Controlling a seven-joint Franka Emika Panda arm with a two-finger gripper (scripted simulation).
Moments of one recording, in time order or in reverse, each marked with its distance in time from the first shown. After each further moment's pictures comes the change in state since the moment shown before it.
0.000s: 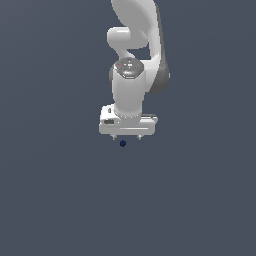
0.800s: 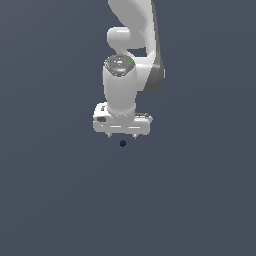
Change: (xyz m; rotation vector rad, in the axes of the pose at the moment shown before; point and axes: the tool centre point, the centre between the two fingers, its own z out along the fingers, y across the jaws) arm -0.002 0.018 -0.007 0.016 -0.009 0.067
